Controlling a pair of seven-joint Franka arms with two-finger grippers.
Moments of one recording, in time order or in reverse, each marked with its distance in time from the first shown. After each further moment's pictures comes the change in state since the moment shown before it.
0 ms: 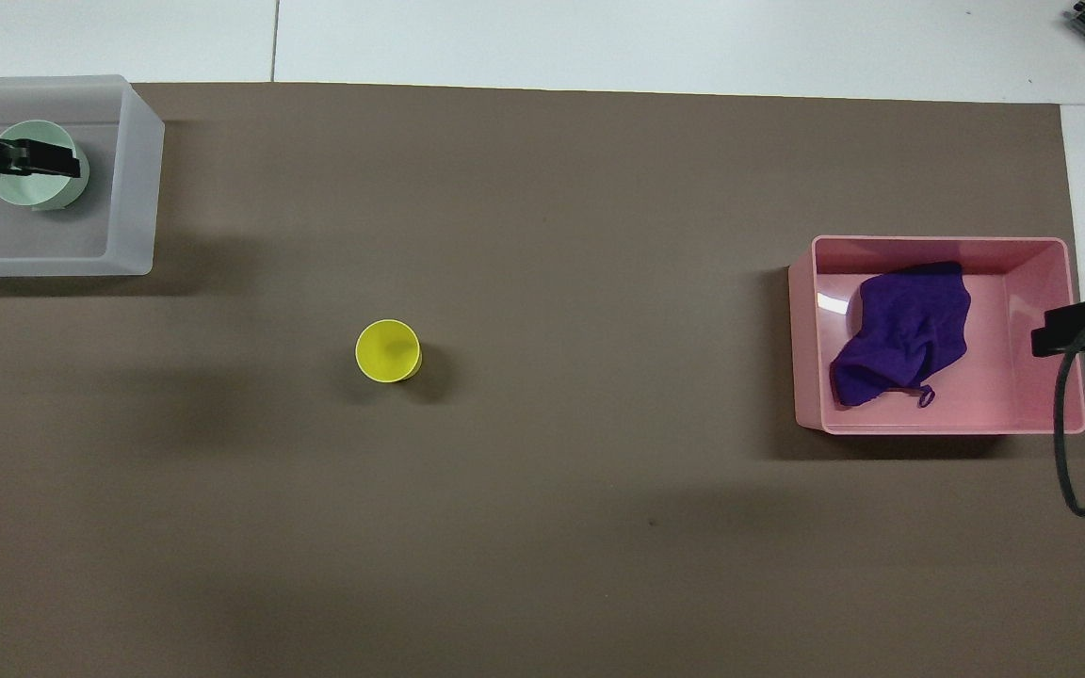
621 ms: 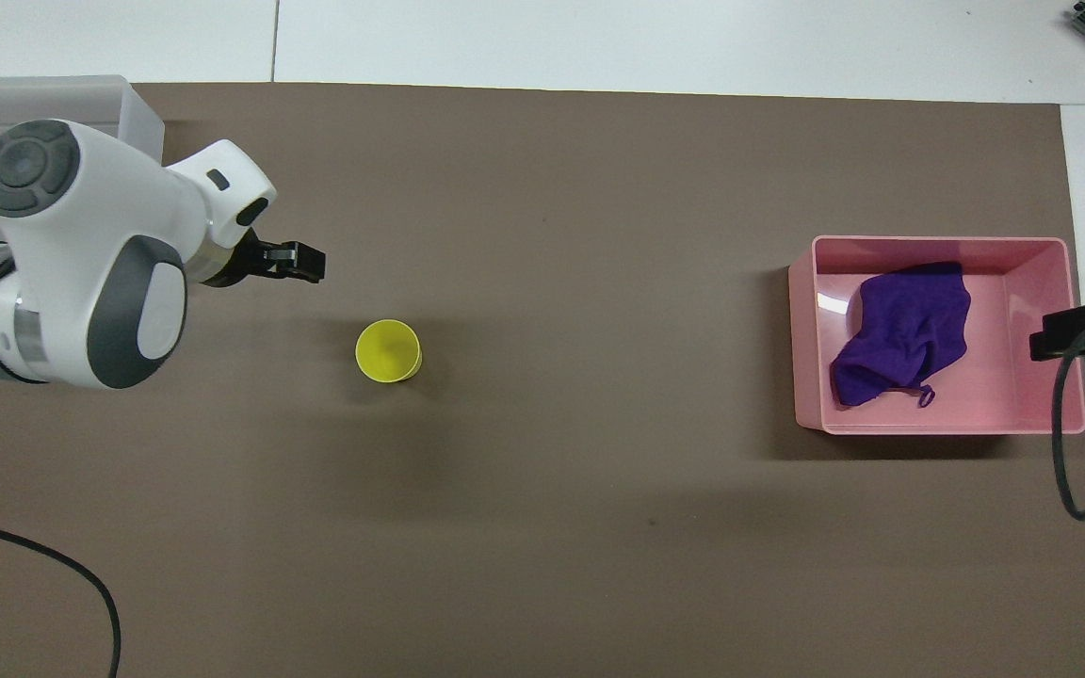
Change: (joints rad) left arm -0.364 -0.195 -0.003 -0.308 0.000 -0.053 -0.355; right arm 0.000 -0.006 0.000 -0.012 0.000 0.000 0.000
